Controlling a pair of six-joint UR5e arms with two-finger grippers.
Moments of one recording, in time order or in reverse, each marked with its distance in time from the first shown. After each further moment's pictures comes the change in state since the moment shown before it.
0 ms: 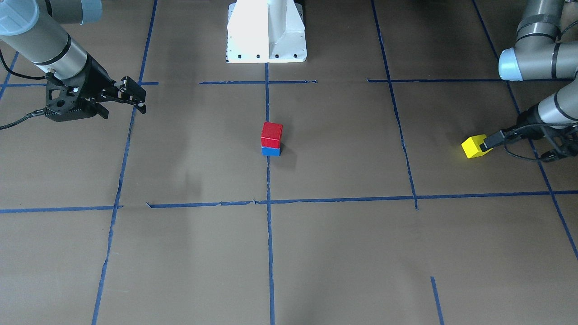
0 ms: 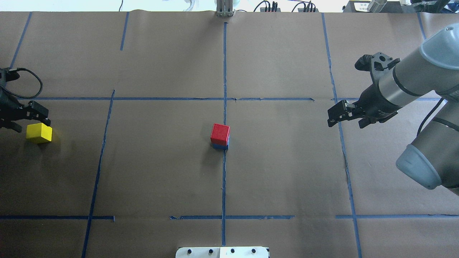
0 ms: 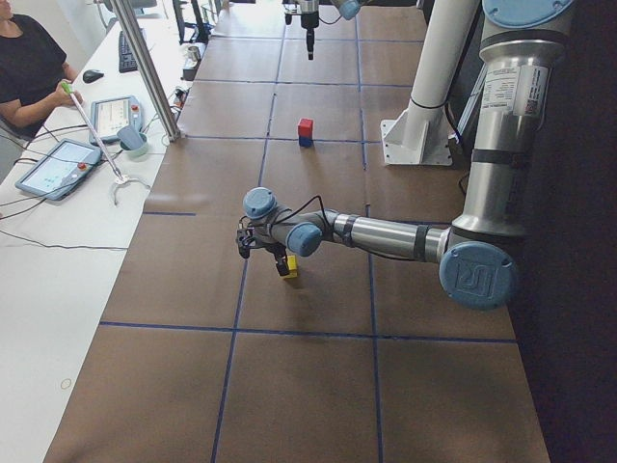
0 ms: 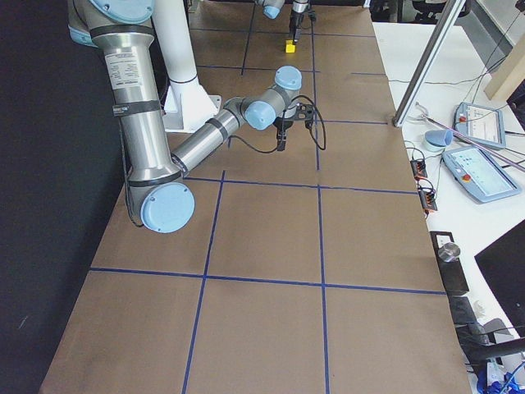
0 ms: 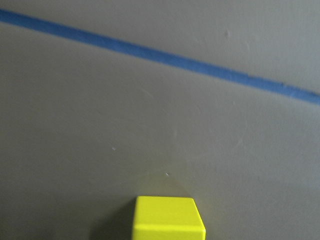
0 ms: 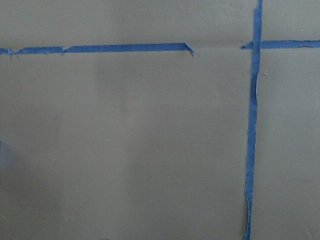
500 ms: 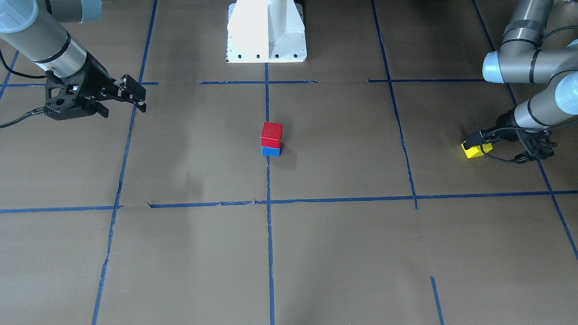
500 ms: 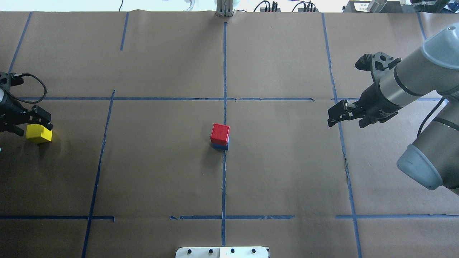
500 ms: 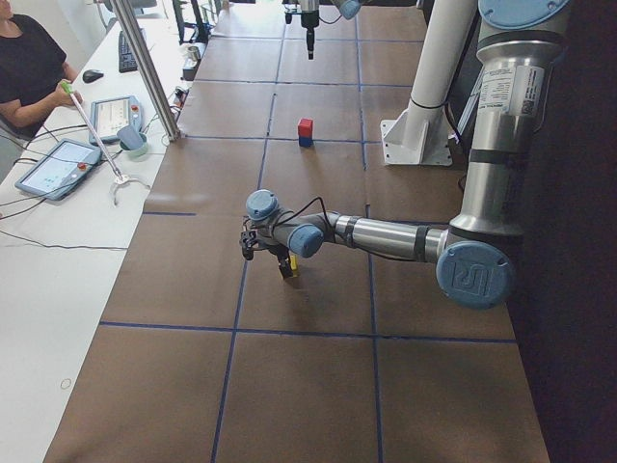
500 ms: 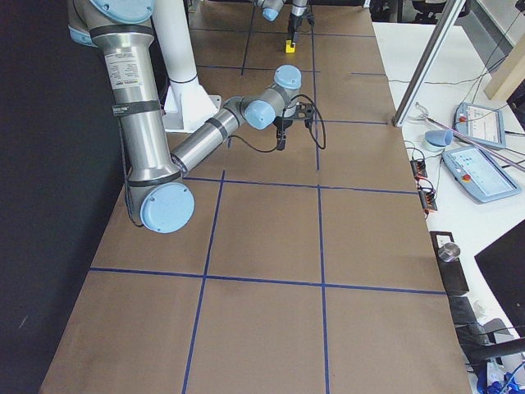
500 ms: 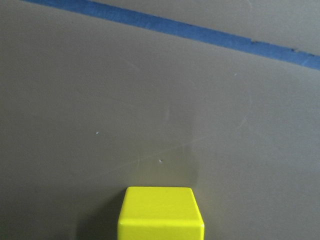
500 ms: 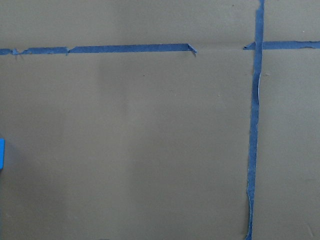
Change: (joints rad) left arm 0.017 0.001 0.016 0.000 0.023 0.001; right arm 0.001 -0.001 0.009 0.000 0.001 0.001
